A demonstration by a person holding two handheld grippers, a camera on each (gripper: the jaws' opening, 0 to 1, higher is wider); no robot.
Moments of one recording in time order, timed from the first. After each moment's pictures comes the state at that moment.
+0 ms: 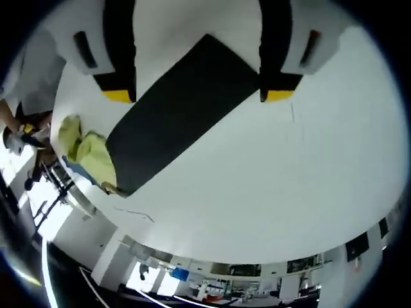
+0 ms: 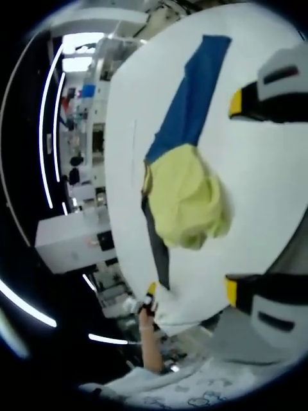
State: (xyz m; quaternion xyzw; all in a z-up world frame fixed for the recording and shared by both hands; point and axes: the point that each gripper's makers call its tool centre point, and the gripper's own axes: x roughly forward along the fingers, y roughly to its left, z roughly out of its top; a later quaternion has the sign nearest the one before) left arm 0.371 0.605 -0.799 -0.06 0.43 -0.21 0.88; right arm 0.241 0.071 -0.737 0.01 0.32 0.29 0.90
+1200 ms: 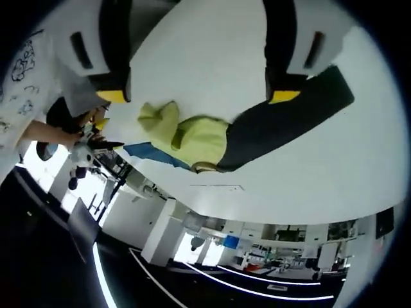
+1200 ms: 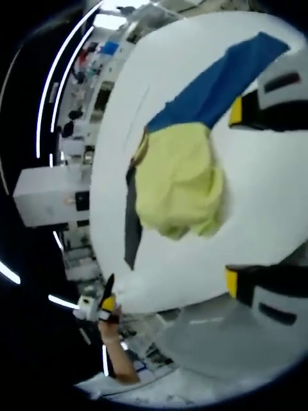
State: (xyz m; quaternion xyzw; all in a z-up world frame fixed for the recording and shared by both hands) left arm 0.262 0.440 -0.695 -0.10 0.31 -0.31 0.89; right arm 0.268 0.079 -0.766 -0.13 0.33 0.41 0.84
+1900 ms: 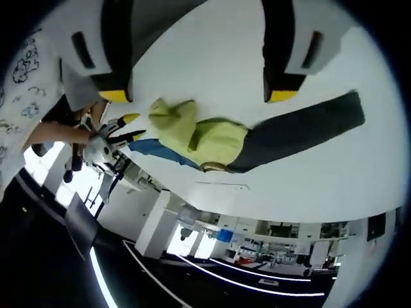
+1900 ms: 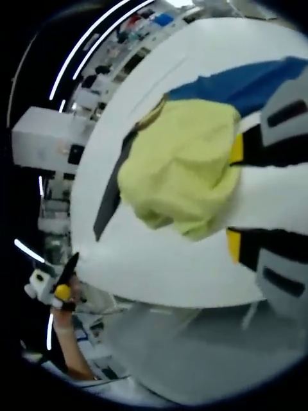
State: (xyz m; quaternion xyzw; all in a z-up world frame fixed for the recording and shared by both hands) left arm 0.228 0.390 -0.700 -0.12 0.29 -0.28 0.91; right arm 0.286 0.114 -0.811 -0.26 0.30 0.50 0.77
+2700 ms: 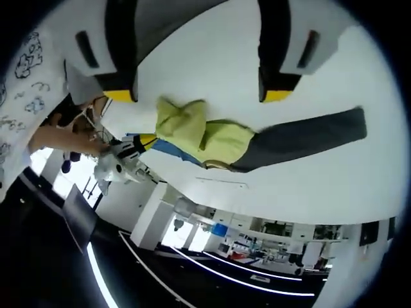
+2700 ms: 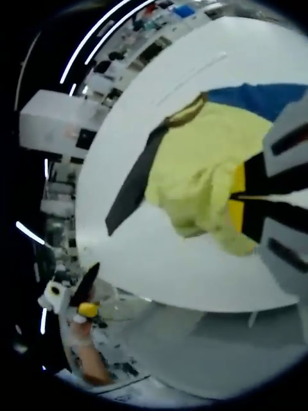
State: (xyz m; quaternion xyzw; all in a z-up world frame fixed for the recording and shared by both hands) left arm 0.219 0.378 -0.700 -0.14 0.27 -0.27 0.91; right arm 0.339 0.165 -0.760 -0.27 0.28 0.55 0.74
